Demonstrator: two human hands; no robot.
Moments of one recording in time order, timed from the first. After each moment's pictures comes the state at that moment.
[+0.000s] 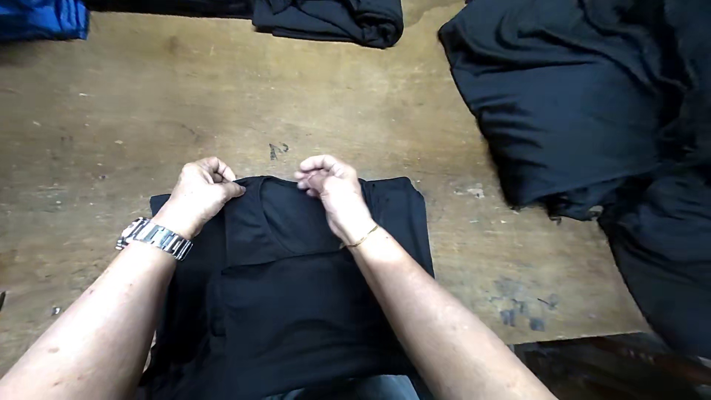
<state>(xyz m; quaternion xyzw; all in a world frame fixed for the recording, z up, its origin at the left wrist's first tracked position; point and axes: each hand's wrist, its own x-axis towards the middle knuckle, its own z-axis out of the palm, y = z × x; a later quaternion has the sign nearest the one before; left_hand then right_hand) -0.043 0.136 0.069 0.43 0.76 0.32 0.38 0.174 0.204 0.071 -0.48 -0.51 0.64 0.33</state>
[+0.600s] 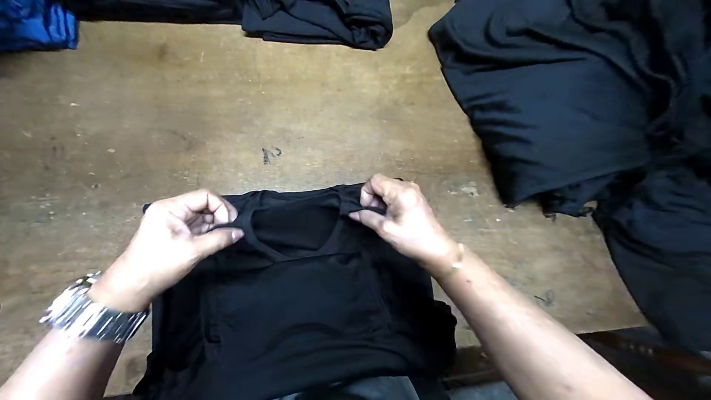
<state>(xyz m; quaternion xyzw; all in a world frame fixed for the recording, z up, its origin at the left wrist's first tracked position) -0.027 0.080 0.115 0.57 0.62 0.39 0.38 0.293 0.214 0.095 -0.36 -0.85 0.31 0.20</state>
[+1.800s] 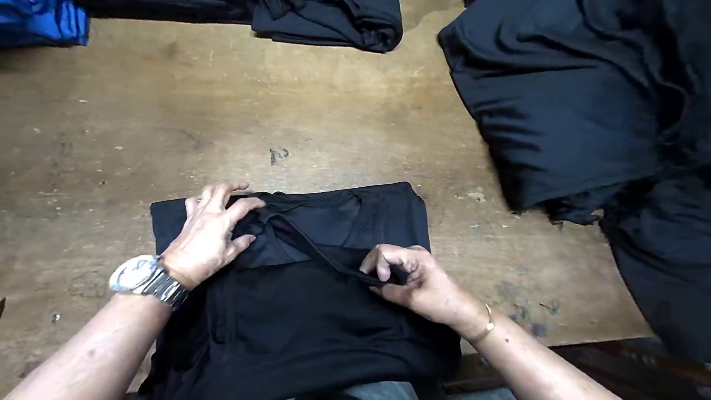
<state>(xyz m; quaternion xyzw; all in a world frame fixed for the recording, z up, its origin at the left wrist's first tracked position) -0.037 0.095 0.060 0.73 0.64 0.17 0.17 0.330 0.152 0.084 -0.29 -0.77 0.54 0.17</state>
